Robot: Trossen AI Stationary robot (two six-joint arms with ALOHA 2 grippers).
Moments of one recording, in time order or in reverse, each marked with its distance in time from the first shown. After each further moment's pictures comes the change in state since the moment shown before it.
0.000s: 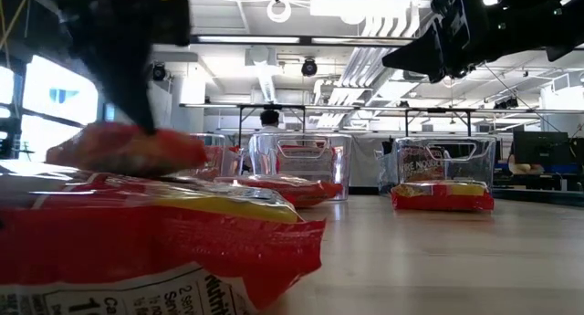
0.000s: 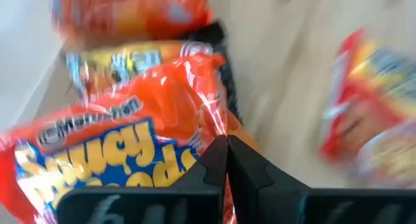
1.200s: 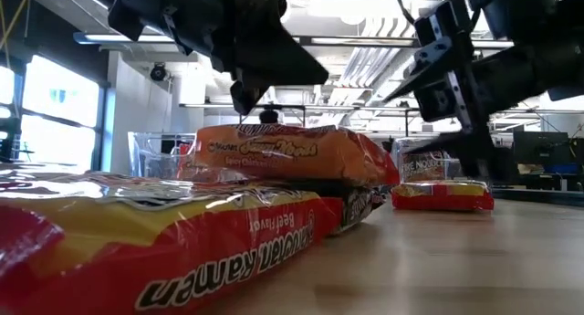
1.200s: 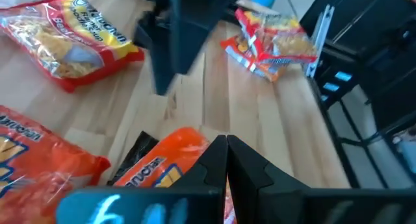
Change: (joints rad) left arm 0.147 0.262 0.001 0.928 0.158 0.366; right arm 0.232 0.531 0.014 0.285 -0.161 1.516
